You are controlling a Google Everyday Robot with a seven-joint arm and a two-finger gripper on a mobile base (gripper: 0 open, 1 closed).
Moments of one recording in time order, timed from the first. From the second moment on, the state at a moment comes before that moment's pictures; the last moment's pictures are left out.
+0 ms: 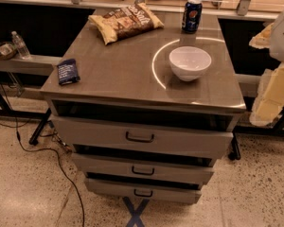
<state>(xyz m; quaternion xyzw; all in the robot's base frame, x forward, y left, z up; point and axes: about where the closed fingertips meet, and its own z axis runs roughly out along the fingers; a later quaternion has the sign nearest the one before) 0.439 -0.216 0.976 -0.60 0.78 -0.04 0.16</state>
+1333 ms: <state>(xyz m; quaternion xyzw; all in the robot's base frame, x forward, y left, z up) 0.605 -0.146 0.900 -0.65 0.73 -0.05 0.20</state>
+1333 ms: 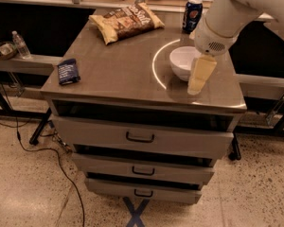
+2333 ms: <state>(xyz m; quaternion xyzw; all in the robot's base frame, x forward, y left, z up) 0.643 -0.153 0.874 -0.64 0.74 -0.04 0.20</state>
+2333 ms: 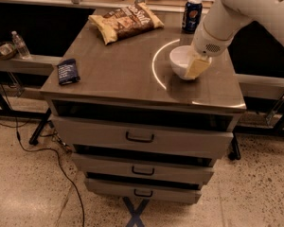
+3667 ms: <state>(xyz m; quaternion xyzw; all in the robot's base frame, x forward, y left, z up) 0.639 -0.152 0.920 -0.64 0.73 -0.06 0.24</state>
